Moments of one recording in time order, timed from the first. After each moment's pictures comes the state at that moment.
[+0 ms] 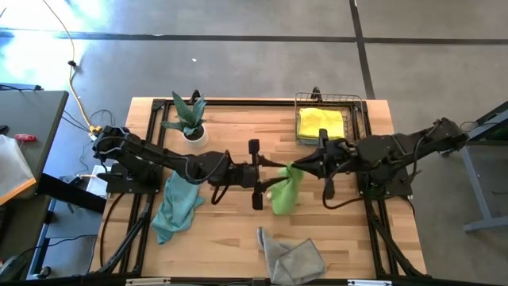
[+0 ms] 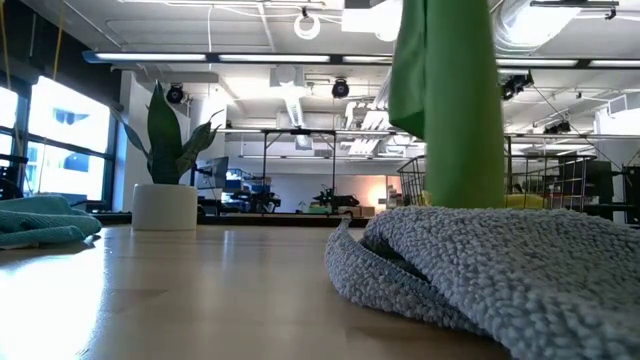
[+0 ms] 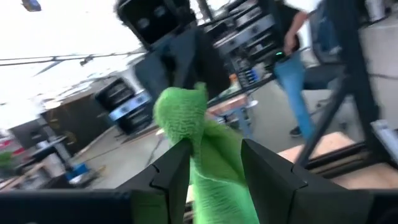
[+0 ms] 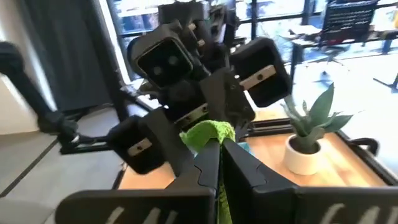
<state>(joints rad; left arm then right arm) -0.14 1.63 1.26 0.48 -0.30 0.48 0.35 1.06 1.14 -0.21 0.33 0.15</state>
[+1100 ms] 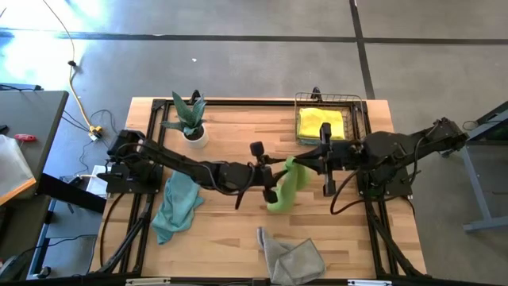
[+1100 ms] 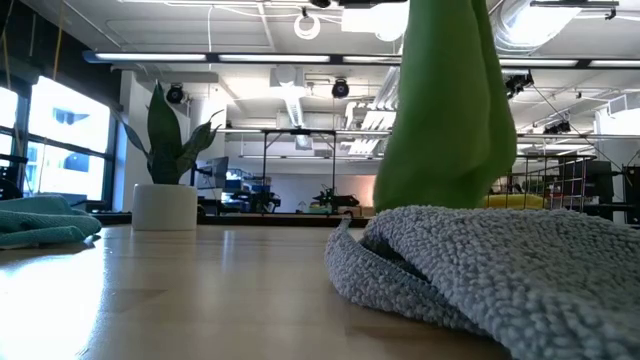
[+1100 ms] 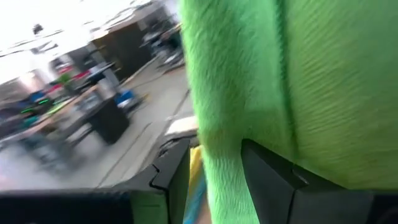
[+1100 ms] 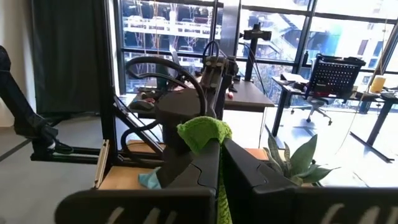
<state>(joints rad) -0.12 1.78 1.25 0.41 -0.62 0.39 0.36 1.06 1.14 -0.08 0.34 -0.09</state>
